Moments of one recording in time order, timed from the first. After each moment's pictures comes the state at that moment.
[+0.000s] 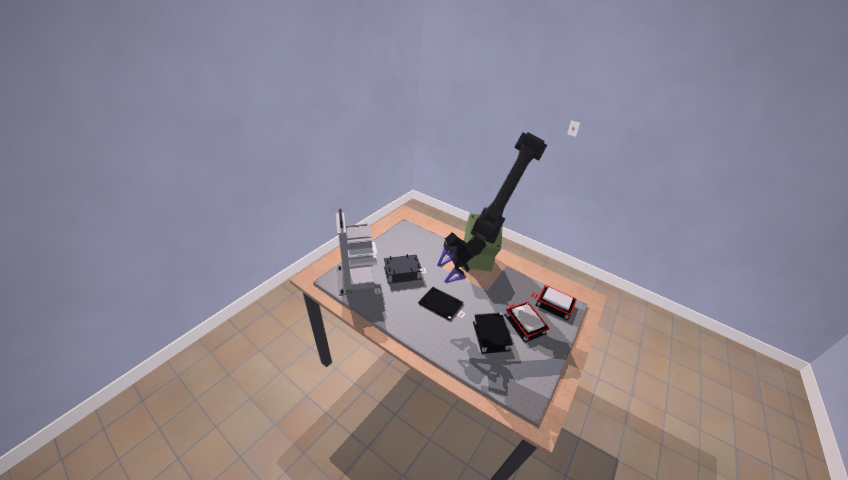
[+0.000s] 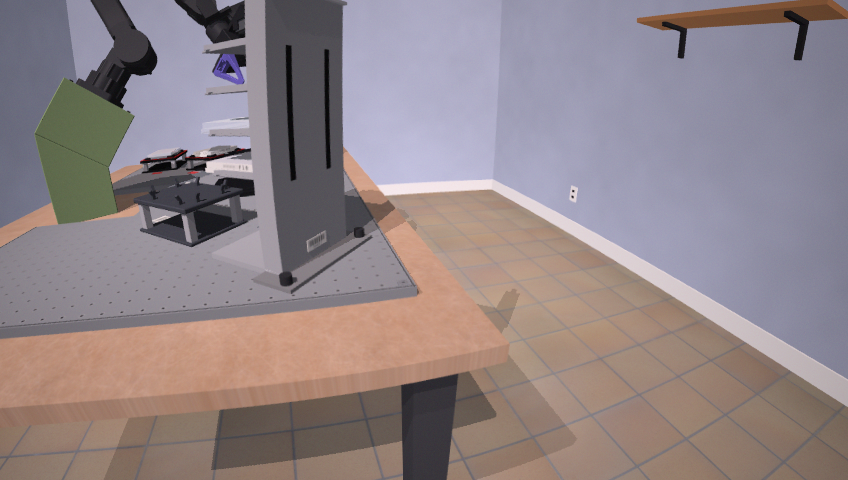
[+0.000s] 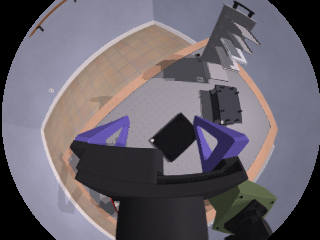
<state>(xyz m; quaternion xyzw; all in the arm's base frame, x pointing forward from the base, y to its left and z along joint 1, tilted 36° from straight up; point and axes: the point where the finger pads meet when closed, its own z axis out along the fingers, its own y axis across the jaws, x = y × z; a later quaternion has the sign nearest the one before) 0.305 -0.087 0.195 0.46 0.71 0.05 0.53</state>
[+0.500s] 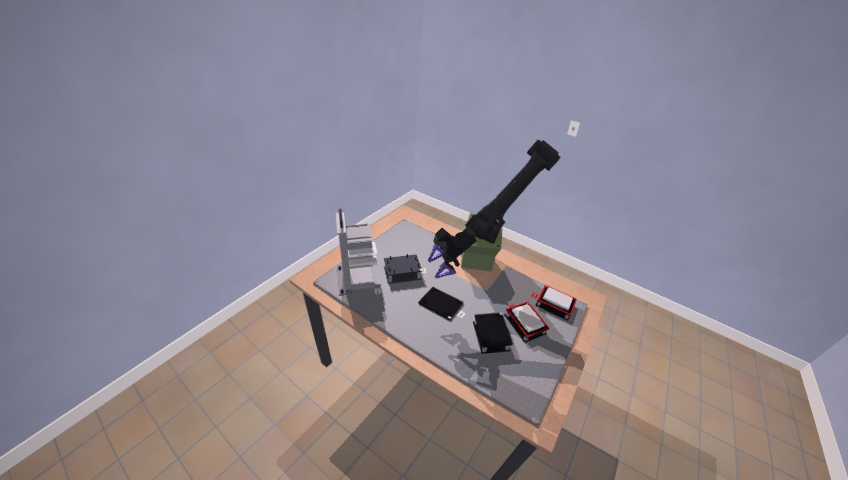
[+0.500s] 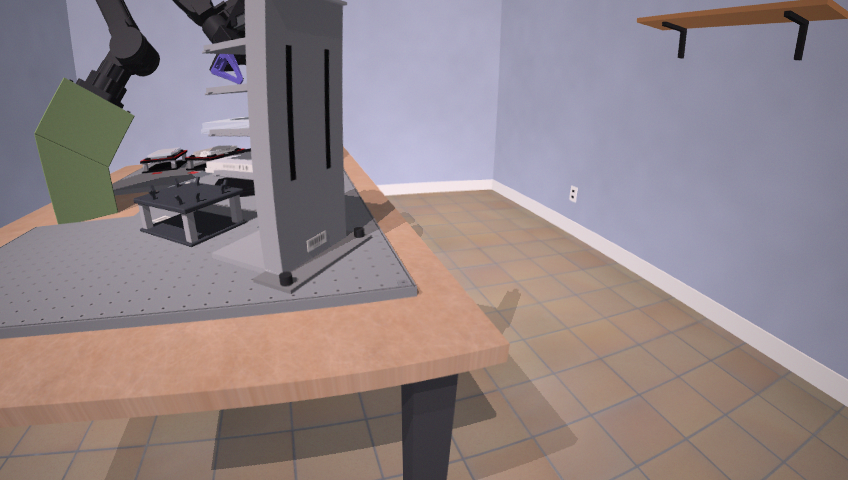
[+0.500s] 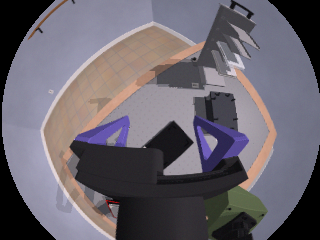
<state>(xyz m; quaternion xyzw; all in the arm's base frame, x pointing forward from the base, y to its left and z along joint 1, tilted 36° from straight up) 0.302 -0.129 0.186 0.46 0.71 0.05 0.53</state>
